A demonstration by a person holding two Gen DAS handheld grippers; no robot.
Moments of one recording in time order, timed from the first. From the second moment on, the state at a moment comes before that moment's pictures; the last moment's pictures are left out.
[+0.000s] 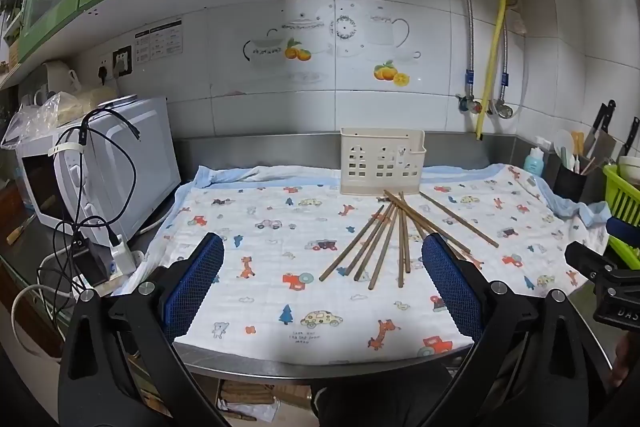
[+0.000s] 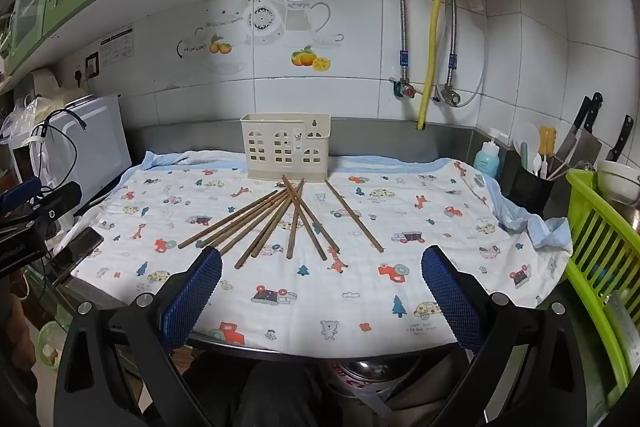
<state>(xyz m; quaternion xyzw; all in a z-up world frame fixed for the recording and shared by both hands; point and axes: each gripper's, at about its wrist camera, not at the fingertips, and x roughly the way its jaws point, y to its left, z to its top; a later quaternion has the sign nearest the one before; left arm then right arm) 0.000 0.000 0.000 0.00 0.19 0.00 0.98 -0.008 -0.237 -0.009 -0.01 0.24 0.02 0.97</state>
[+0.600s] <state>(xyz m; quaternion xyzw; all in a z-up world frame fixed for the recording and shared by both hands) 0.000 -0.003 -0.002 0.01 0.20 -0.01 0.98 -0.008 -0.238 -0.008 -0.01 0.24 0.02 0.97</state>
